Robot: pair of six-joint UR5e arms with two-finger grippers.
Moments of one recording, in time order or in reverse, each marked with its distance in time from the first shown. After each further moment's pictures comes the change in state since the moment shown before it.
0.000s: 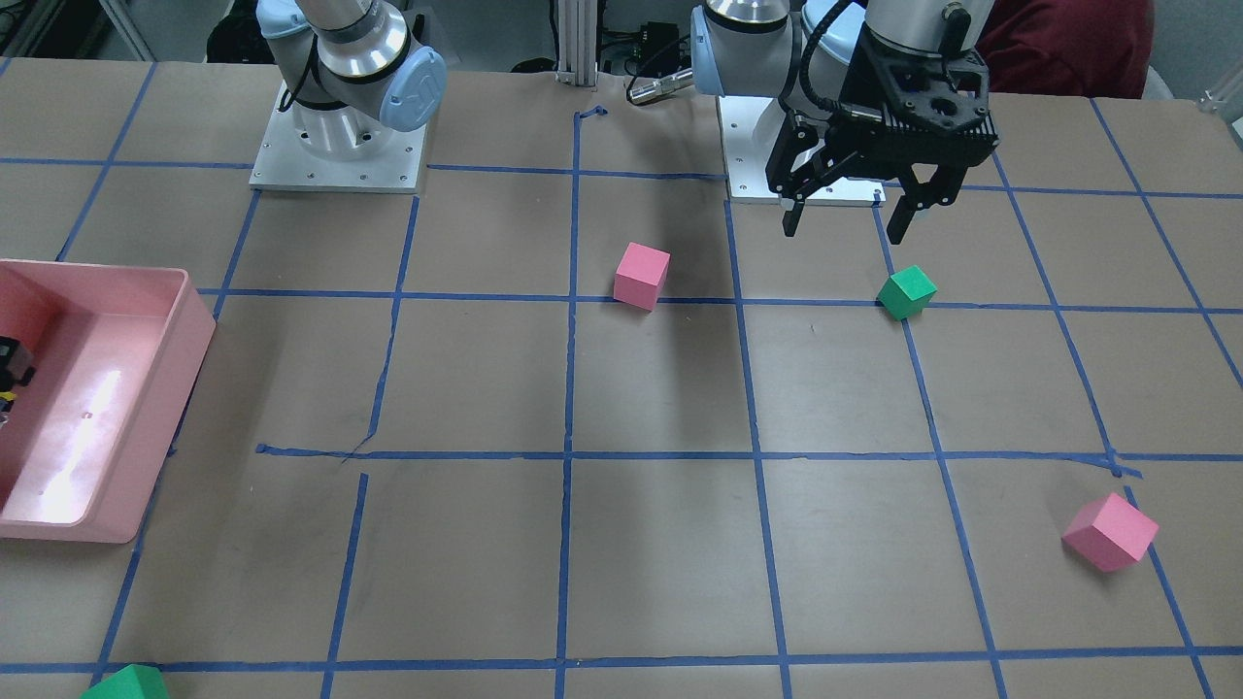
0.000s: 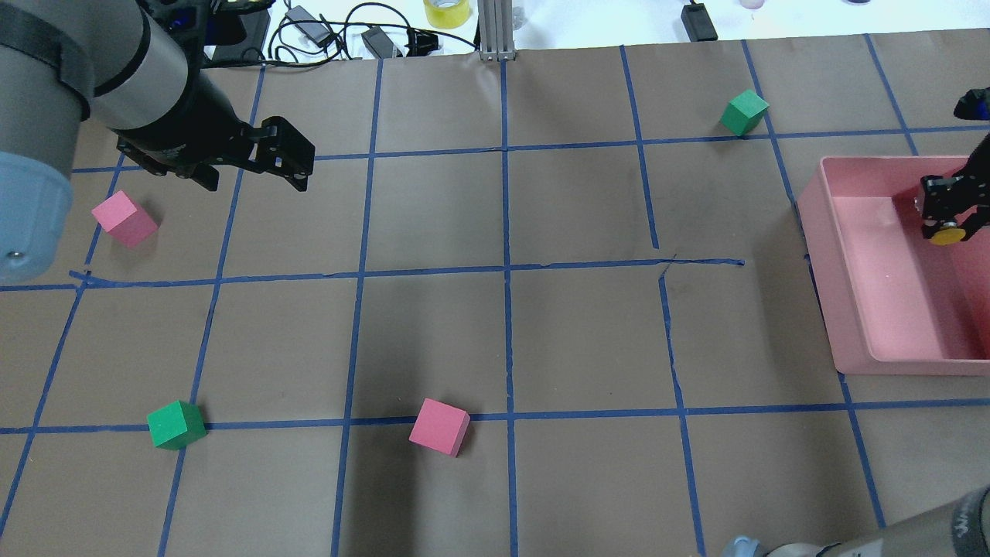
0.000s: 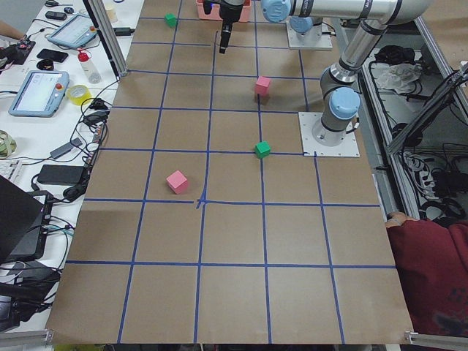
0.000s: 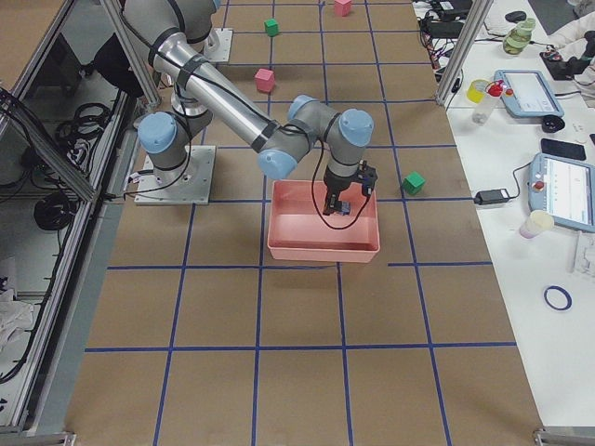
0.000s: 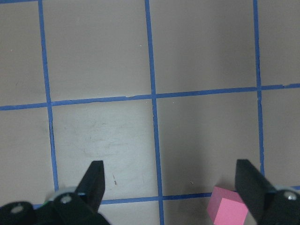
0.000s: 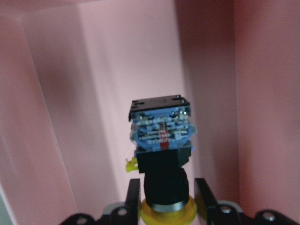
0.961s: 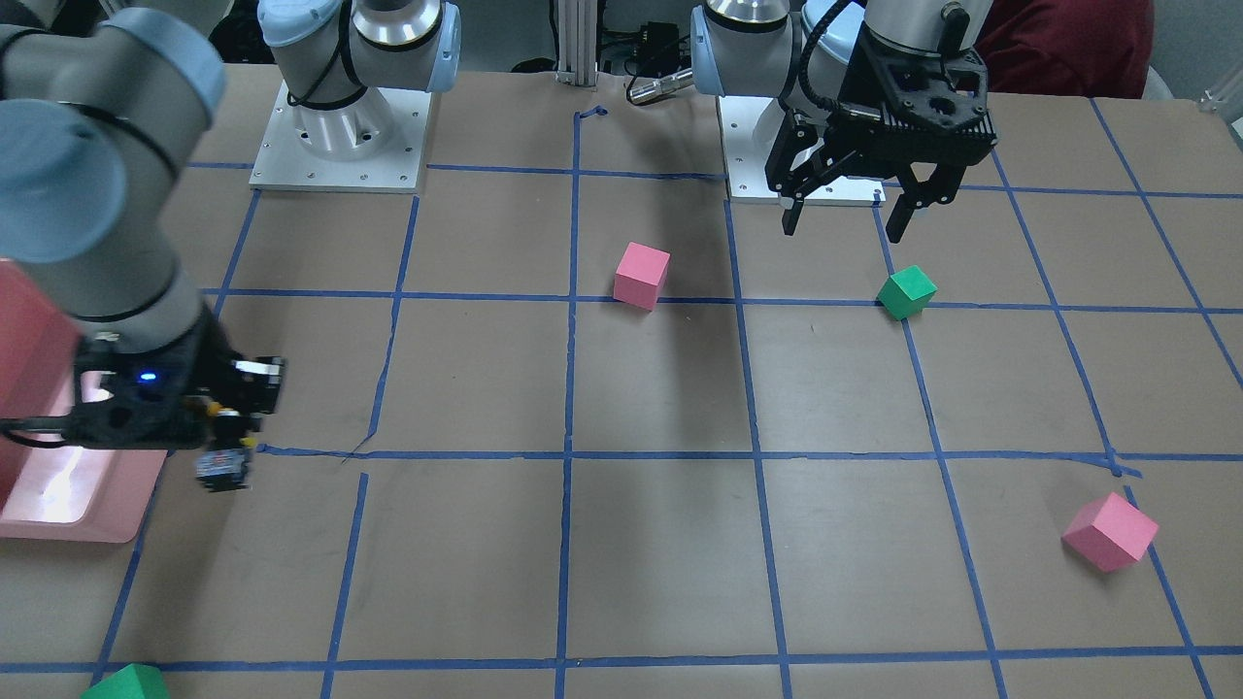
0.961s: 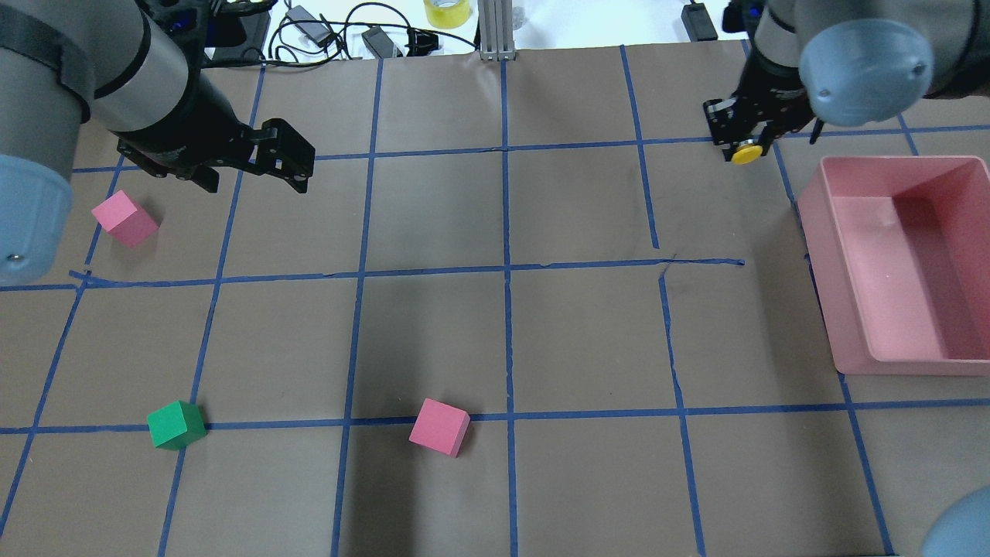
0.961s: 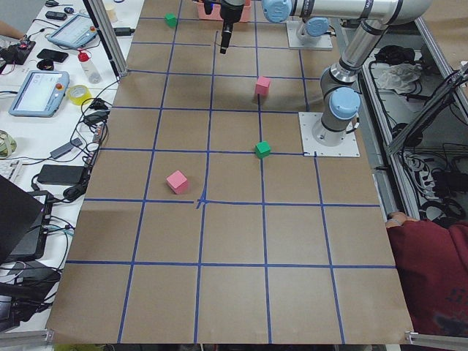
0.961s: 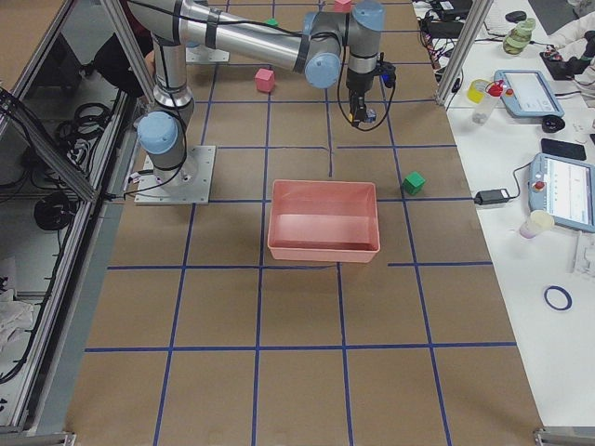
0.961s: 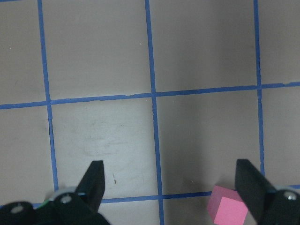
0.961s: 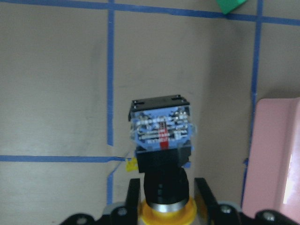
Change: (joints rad) left arm 0.000 0.004 -0.003 -0.001 0.001 0.000; right arm 0.533 -0.007 -0.122 0.047 0.044 0.310
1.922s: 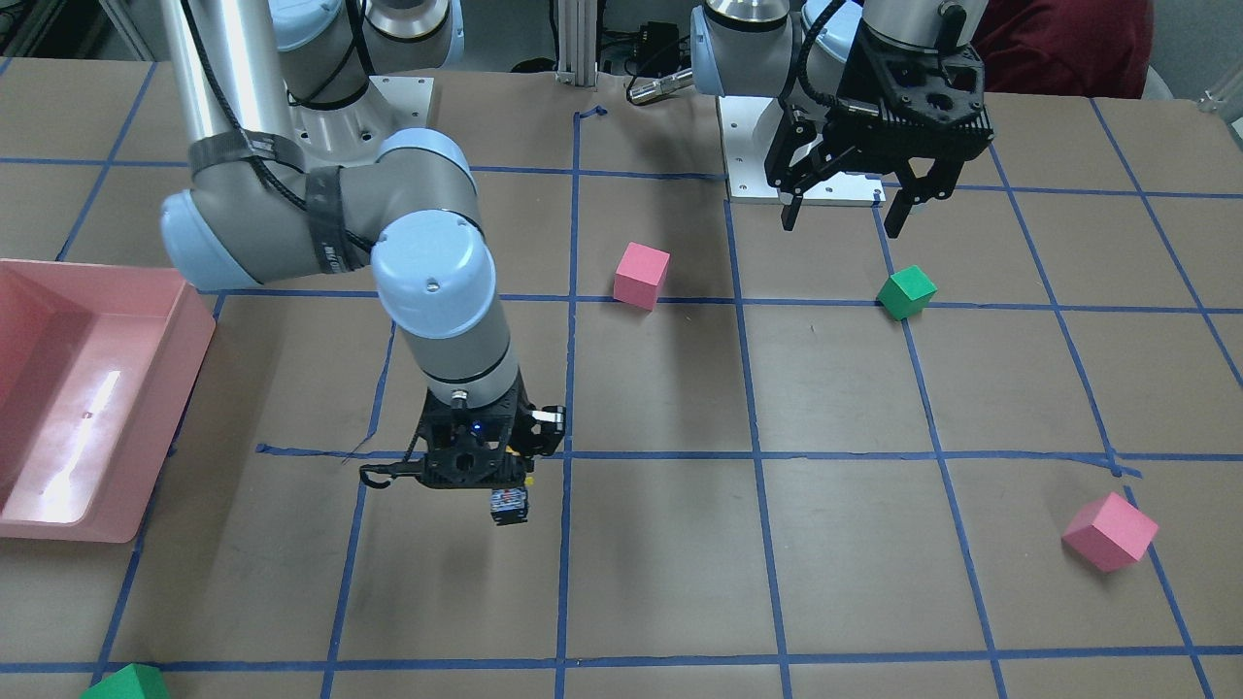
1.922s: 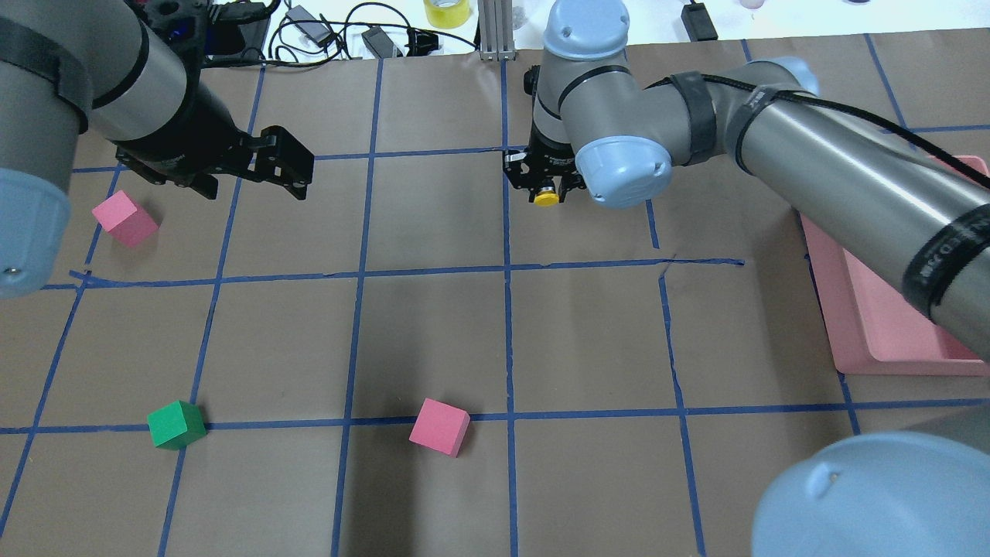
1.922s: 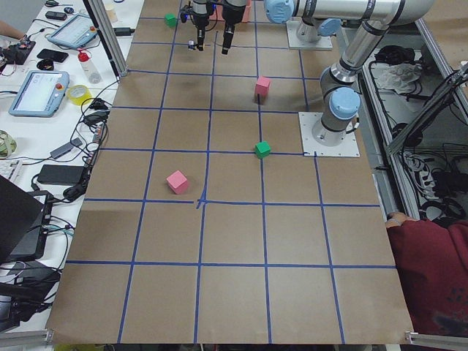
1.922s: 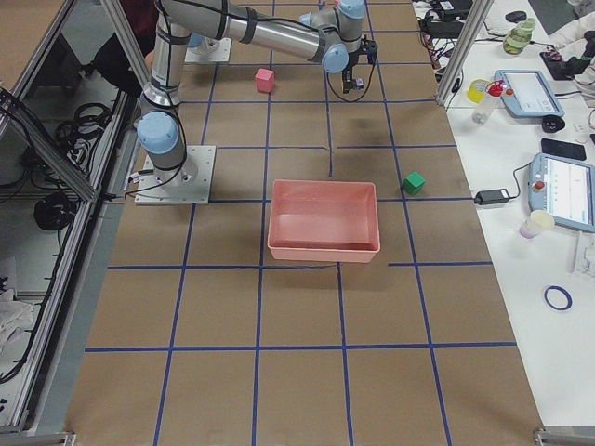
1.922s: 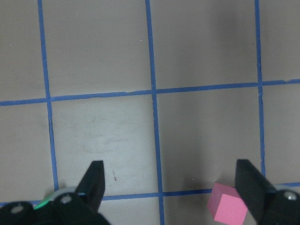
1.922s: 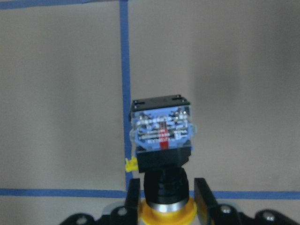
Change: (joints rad) left arm 0.001 0.015 -0.017 0.000 0.000 0.000; right arm 0.303 0.205 -0.005 -0.266 0.152 0.377
